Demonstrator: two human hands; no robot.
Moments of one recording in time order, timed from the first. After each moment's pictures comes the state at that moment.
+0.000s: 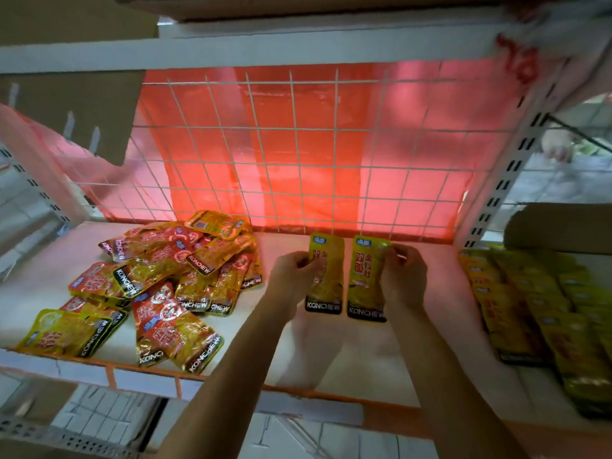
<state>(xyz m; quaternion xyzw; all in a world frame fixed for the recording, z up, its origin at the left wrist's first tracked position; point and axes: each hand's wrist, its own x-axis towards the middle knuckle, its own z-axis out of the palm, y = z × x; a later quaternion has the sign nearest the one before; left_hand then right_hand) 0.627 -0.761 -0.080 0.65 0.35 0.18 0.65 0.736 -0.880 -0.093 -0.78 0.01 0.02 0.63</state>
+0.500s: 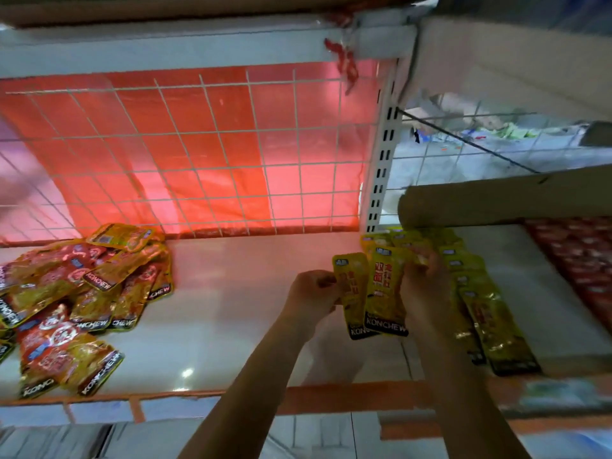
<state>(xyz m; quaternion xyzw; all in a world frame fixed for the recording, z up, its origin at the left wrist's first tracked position) 0.701 -0.919 -0.082 0.70 0.29 0.04 0.65 0.785 -1.051 -0.079 -0.78 0.06 -0.03 0.62</state>
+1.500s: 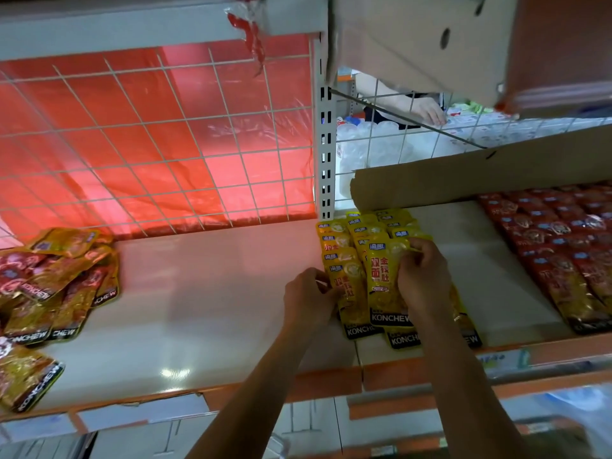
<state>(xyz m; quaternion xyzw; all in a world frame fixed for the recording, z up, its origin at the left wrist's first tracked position) 0.733 -0.986 -0.104 0.85 0.30 0.05 0.43 0.807 -1.128 -0.076 -0.84 0.05 -0.03 0.53</state>
